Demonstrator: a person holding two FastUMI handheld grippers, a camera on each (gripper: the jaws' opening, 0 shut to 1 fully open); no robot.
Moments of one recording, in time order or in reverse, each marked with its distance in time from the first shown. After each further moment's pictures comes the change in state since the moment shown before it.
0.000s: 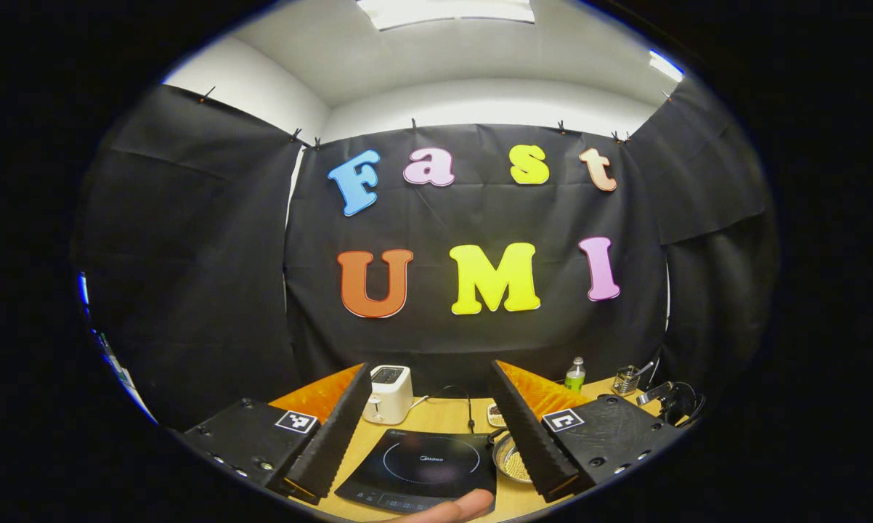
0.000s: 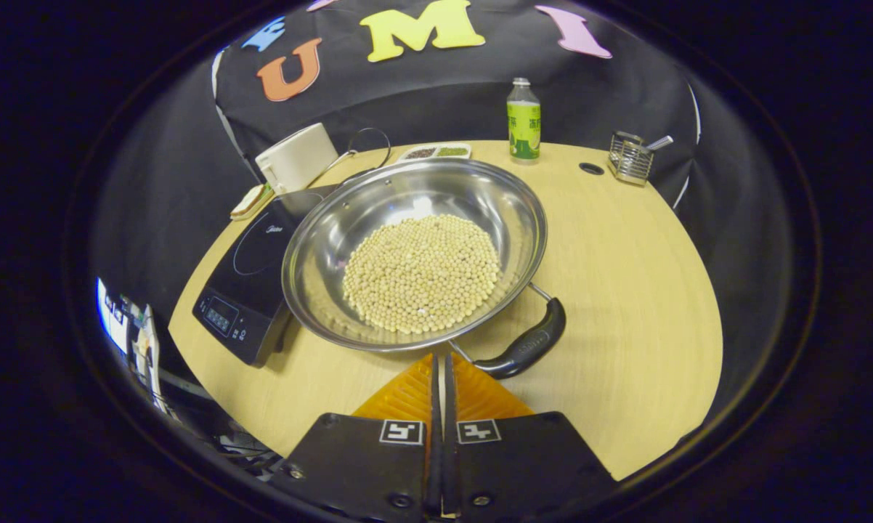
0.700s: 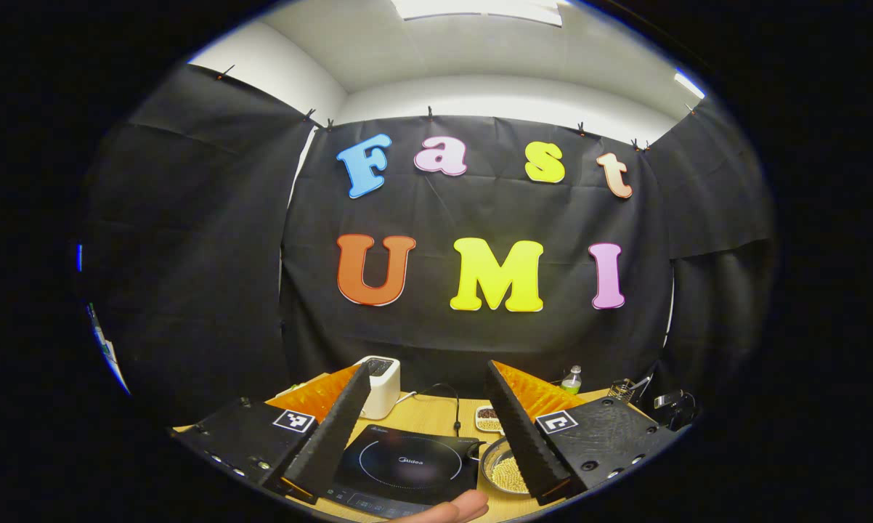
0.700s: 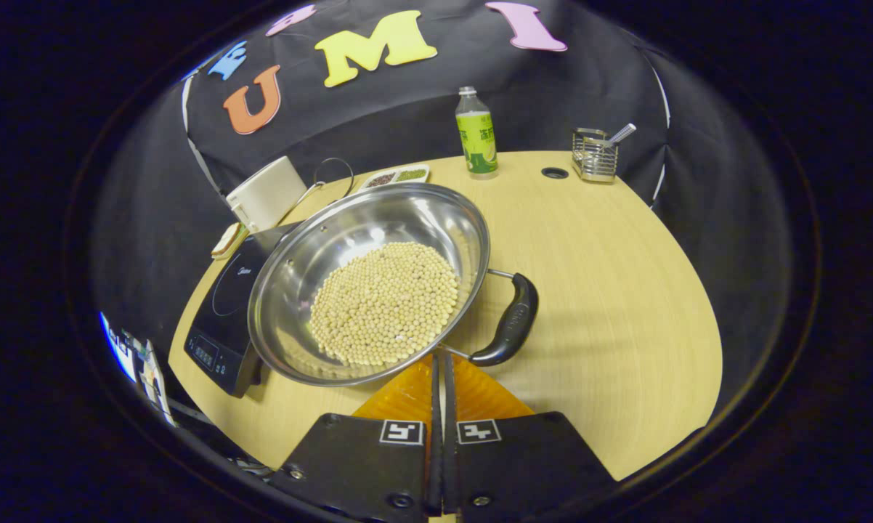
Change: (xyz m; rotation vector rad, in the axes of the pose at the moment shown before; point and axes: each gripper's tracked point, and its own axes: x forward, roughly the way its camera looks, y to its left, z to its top) left arm 0.029 -0.009 -0.022 -0.087 0.043 0.006; right arm 0.012 -0.047 0.025 0.105 -0.089 -0.016
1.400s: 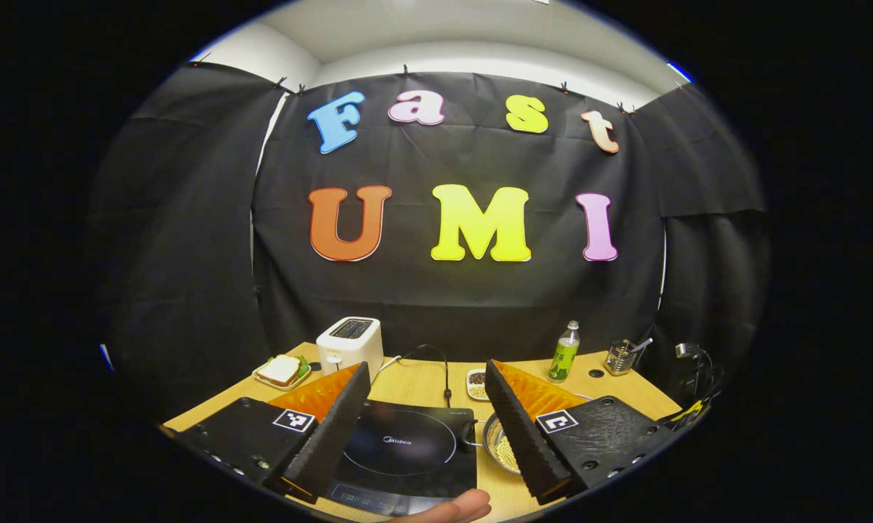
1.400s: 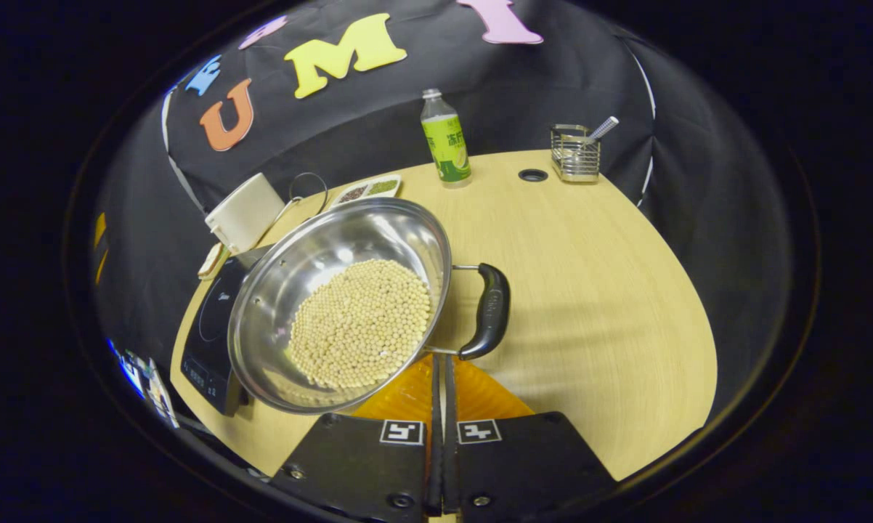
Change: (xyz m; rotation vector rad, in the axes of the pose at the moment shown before) left arm 0.038 -0.028 -0.076 0.050 0.155 -0.084; right arm 0.022 -0.033 0.026 0.063 0.001 -0.032
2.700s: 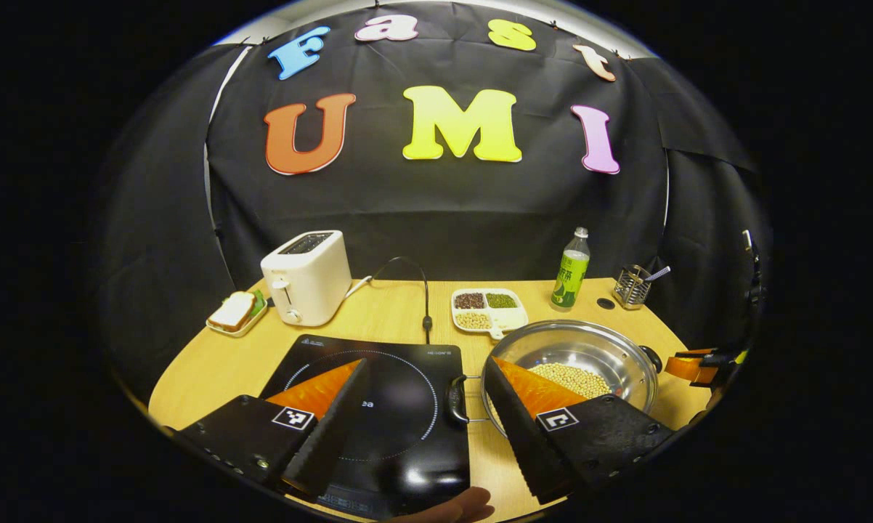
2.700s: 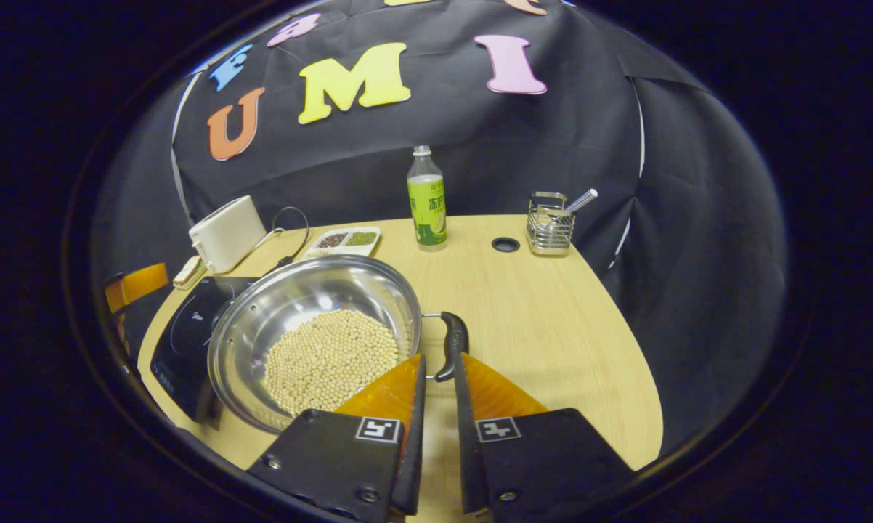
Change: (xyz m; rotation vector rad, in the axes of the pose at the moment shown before) left arm 0.075 -0.035 -0.135 0.017 0.360 -0.069; right arm -0.019 -0.018 0.068 -0.129 -0.239 -0.086
